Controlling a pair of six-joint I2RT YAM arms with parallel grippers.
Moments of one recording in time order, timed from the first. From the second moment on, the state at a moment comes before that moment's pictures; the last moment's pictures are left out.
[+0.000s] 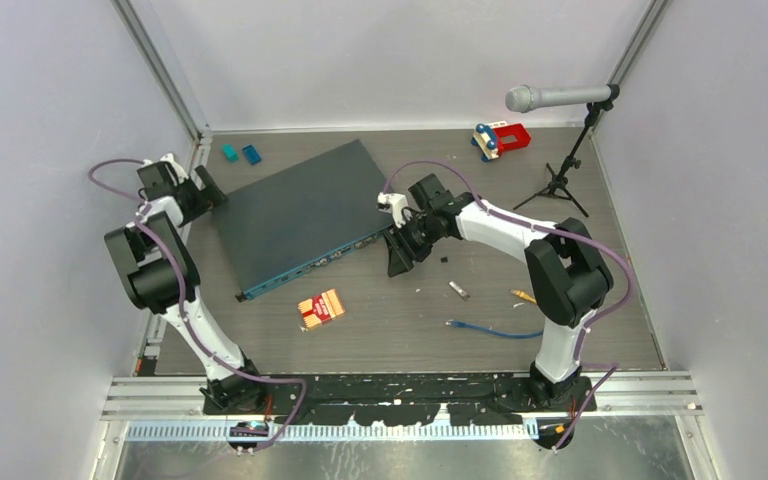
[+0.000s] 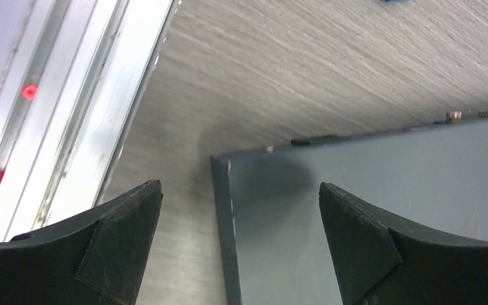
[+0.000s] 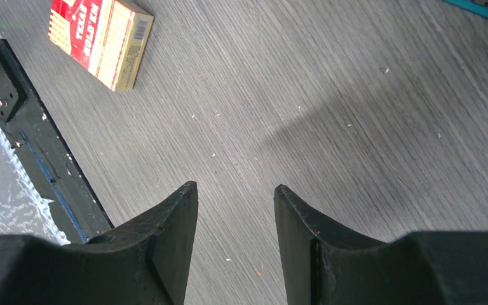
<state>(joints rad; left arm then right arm) 0.46 1.91 1.27 -0.12 0.28 -0.18 0.61 1.83 1.27 -0.49 -0.57 -0.08</state>
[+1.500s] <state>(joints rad) 0.34 1.92 1.28 -0.16 0.19 -0.15 0.61 1.85 1.28 -0.51 -0.56 -0.07</state>
